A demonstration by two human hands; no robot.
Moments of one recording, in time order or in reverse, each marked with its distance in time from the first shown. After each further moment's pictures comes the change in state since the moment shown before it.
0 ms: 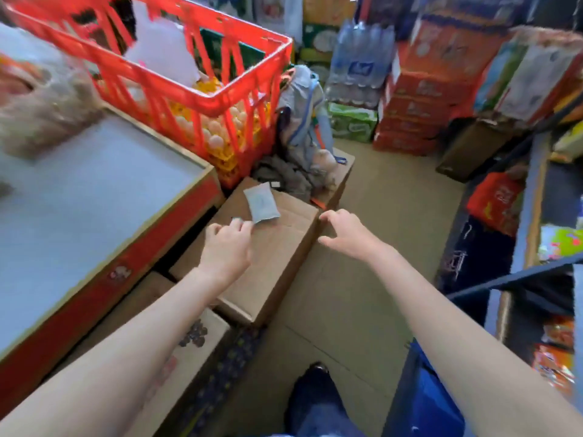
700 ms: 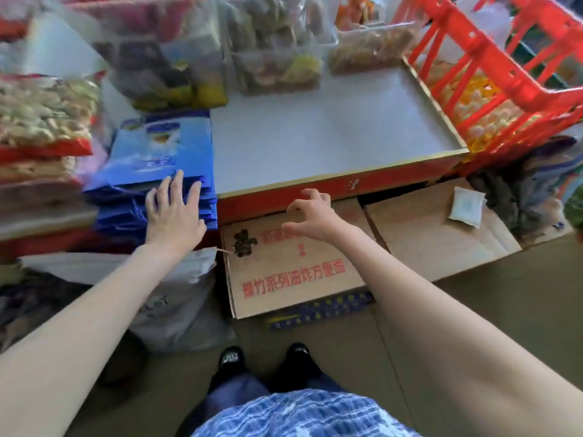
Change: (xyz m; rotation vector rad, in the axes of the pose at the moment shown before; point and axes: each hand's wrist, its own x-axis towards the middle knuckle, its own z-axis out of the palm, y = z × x) left_hand -0.426 -0.282 -0.005 0.149 0.103 -0.943; right_hand -0.109 -0.387 0.236 -0.214 -0.372 -0.686
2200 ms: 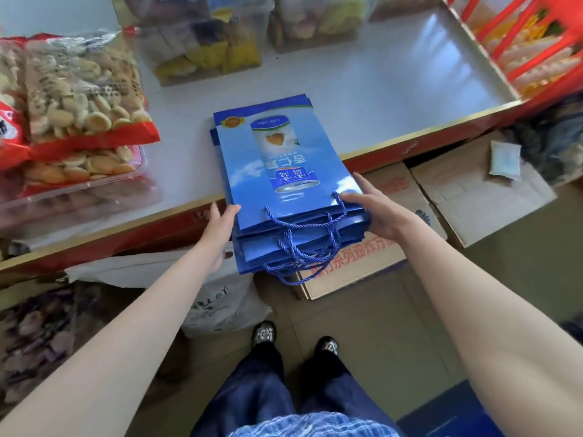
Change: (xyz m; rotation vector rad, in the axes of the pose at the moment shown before) left_hand 0.025 -0.118 0.075 -1.399 -0.685 -0.674; right_hand 0.043 -0.051 0.077 1.228 0.010 0.463
